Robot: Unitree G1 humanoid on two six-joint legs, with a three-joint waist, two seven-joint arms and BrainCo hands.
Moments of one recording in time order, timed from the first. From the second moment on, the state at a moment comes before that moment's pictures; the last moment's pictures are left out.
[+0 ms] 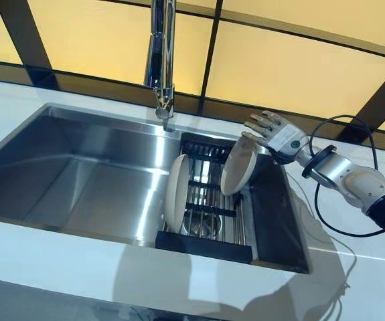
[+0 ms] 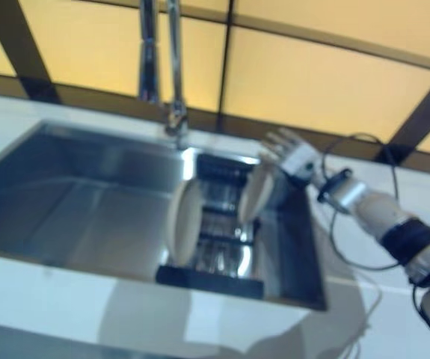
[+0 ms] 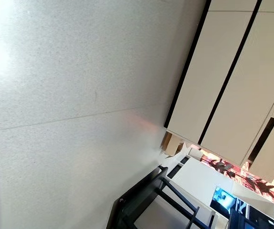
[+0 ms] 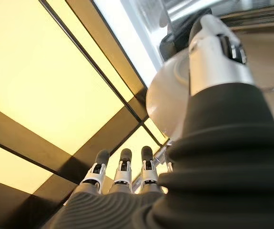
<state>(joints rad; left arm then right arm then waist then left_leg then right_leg) -0.11 0.35 -0.33 1.20 -0.18 0.18 0.05 -1.17 -1.07 0.88 0.40 -0.95 -0.13 -0.34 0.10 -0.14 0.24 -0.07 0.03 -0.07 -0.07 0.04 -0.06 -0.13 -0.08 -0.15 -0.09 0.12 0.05</state>
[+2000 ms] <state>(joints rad) -0.13 0.35 -0.34 1.15 -0.35 0.05 0.06 -1.18 -1.03 0.94 0.40 -1.00 -0.15 -0.19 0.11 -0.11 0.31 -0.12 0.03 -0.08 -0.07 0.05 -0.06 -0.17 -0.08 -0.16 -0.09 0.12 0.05</state>
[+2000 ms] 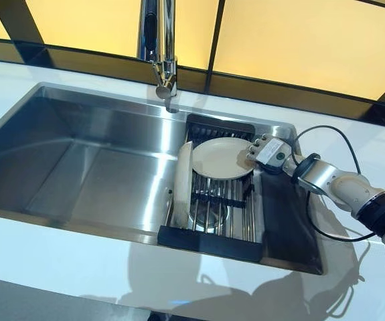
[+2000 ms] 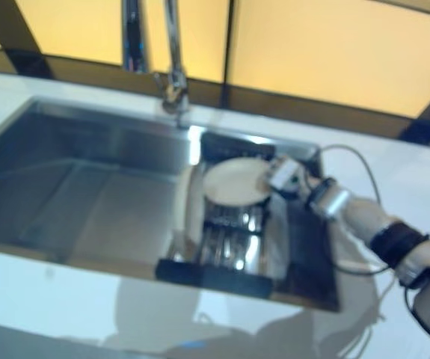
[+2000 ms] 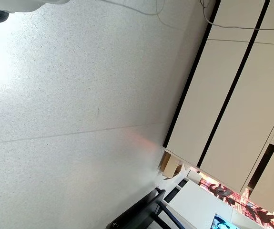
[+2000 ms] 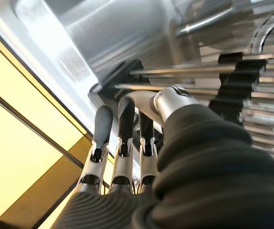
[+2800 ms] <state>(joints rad) -0.13 0.35 -0.34 1.15 -0.34 0.05 0.06 -1.18 -1.03 0.94 0.40 -0.91 -0.15 -0.18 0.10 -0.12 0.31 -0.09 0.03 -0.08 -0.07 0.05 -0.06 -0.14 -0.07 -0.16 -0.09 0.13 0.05</state>
